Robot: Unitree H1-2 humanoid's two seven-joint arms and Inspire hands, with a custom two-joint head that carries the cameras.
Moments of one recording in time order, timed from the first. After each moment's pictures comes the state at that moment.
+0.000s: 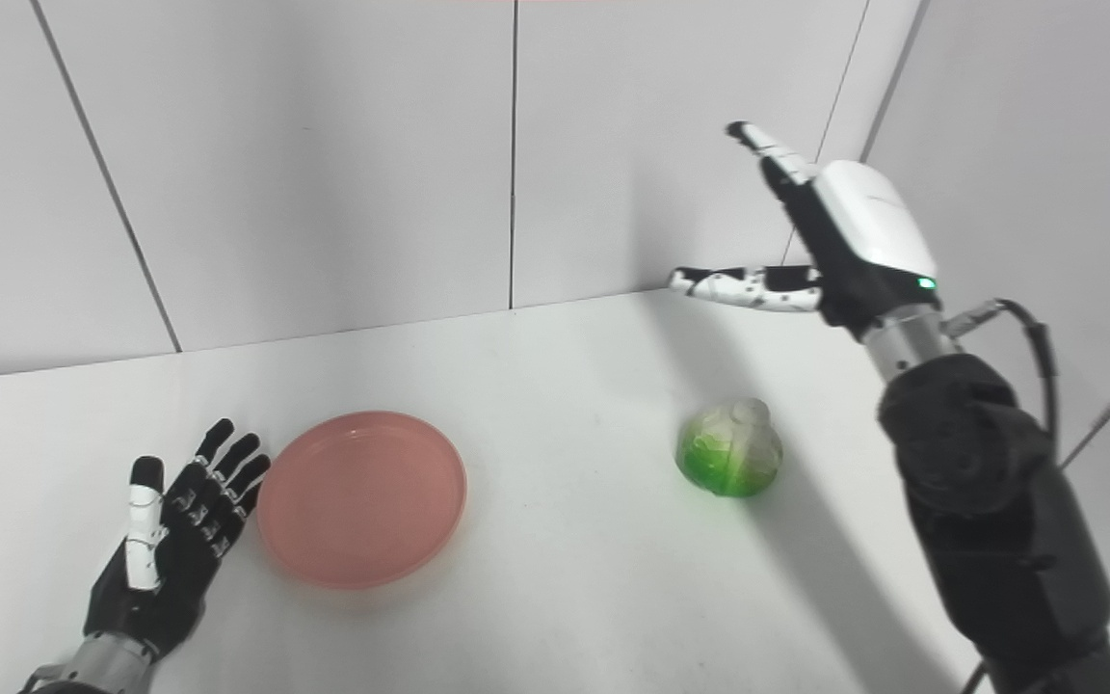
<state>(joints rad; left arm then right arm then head) -0.29 0.06 -0.02 0.27 -0.28 0.08 -0.34 -0.26 -0.69 -0.30 -0.47 -0.45 0.36 0.30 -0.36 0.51</state>
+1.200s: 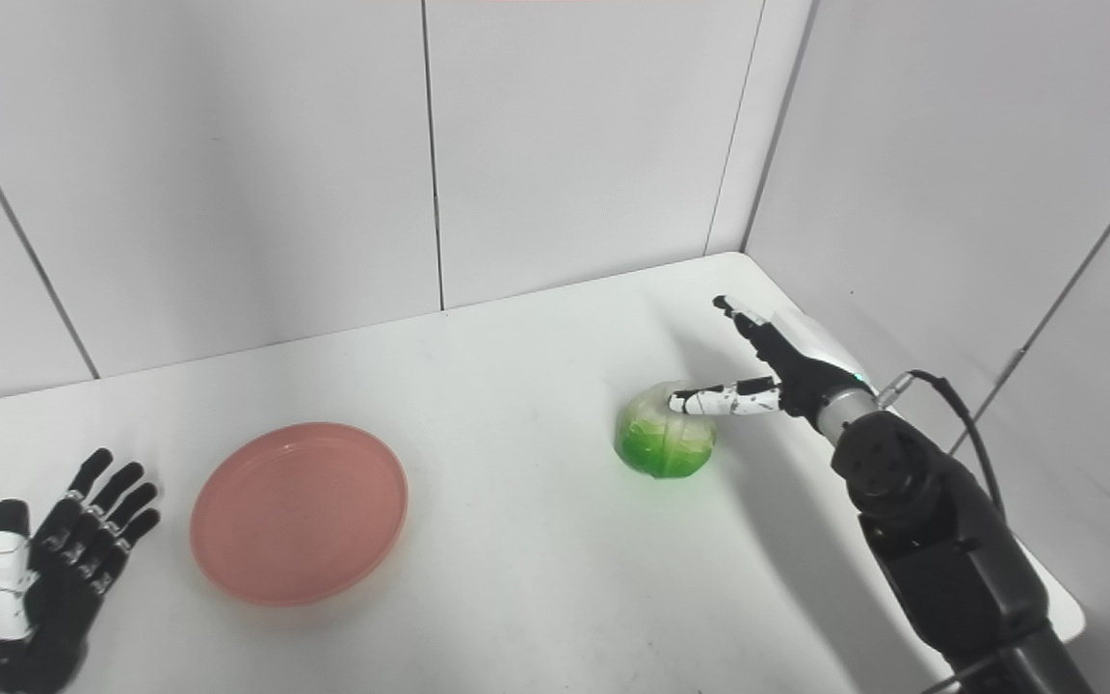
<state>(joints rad) -0.30 0.13 0.02 0.30 -0.30 0.05 -0.38 -0.15 -0.70 -0.20 -0.18 -0.39 0.45 0.34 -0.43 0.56</state>
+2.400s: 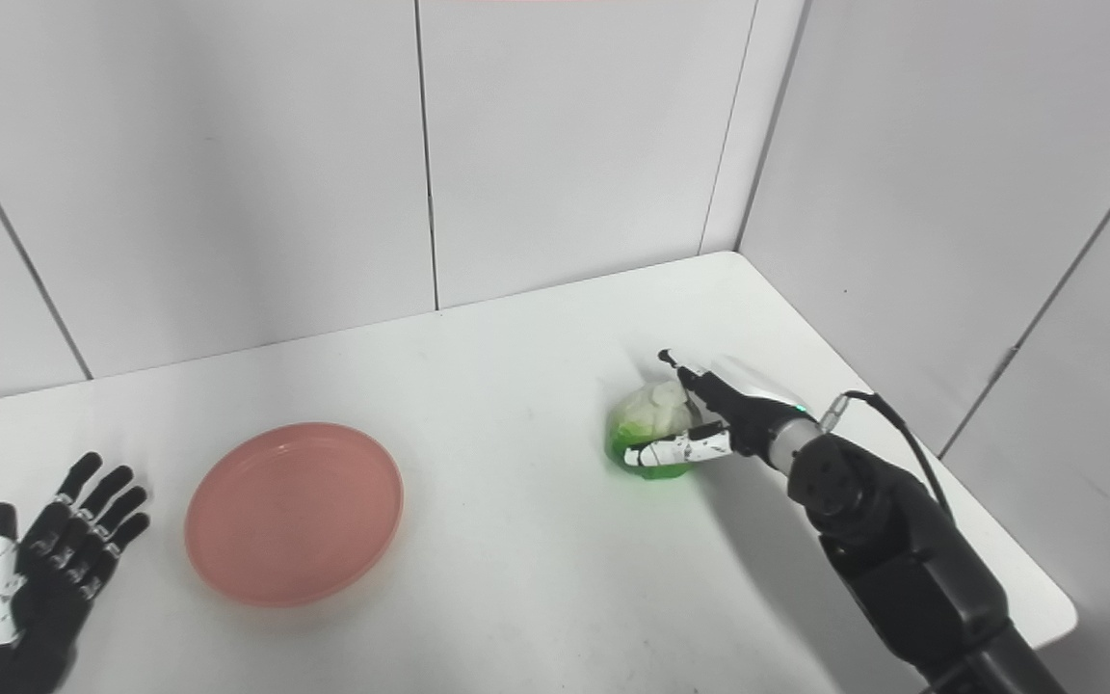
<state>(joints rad) -0.29 0.14 0.02 0.28 -0.31 0.07 -0.37 -0.16 -0.69 -0.06 -0.15 -0.43 0.47 0.45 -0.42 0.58</state>
